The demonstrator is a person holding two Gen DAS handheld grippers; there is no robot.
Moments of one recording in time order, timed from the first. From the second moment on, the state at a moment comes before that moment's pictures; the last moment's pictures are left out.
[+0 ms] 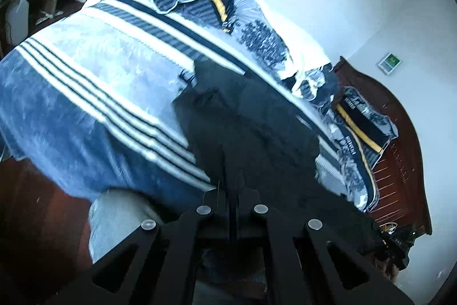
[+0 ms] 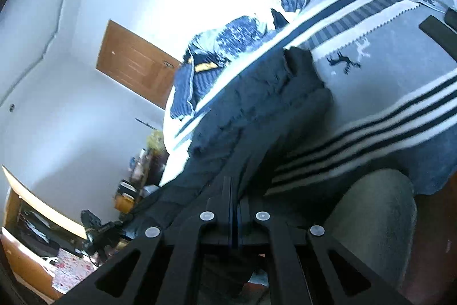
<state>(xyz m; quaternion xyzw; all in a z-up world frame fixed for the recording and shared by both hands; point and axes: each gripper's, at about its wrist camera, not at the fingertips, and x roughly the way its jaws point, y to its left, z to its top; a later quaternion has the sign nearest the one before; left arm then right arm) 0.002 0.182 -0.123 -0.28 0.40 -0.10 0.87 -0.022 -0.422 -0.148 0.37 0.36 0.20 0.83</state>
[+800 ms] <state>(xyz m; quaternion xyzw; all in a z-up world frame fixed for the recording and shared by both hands) 0.418 0.143 -0.200 -0.21 0.46 -0.08 0.86 0.365 -0.446 -0.192 0.38 0.46 0.14 0.79</state>
